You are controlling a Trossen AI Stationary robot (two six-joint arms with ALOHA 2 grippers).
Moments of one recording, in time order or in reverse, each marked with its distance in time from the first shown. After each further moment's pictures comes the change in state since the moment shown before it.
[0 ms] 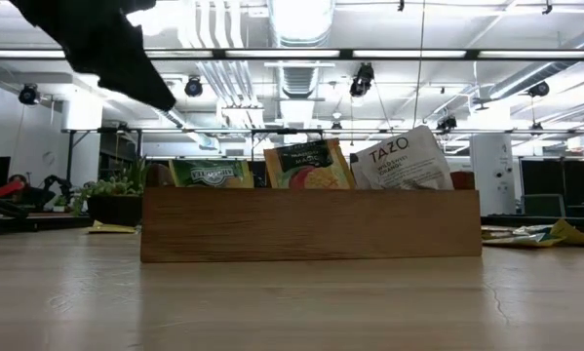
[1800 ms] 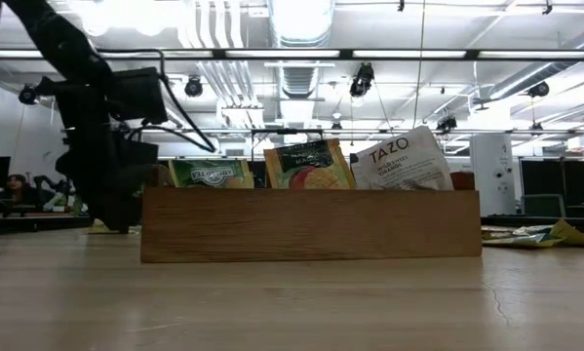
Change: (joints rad) left arm 0.800 0.086 -0.341 0.045 0.510 0.119; right arm -0.160 -0.777 -0.753 0.616 -0.239 -0.095
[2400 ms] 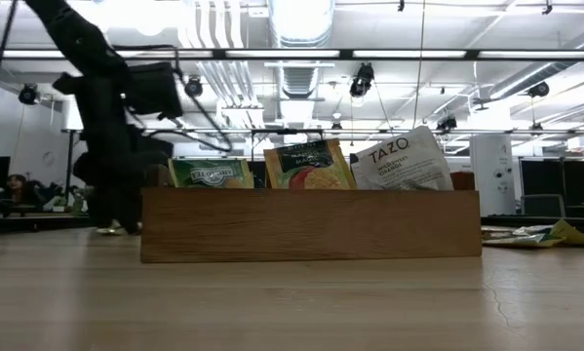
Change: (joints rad) left arm -0.047 0.001 0.081 0.000 0.194 -0.003; right arm 0.001 0.002 0.002 0.025 0.002 0.028
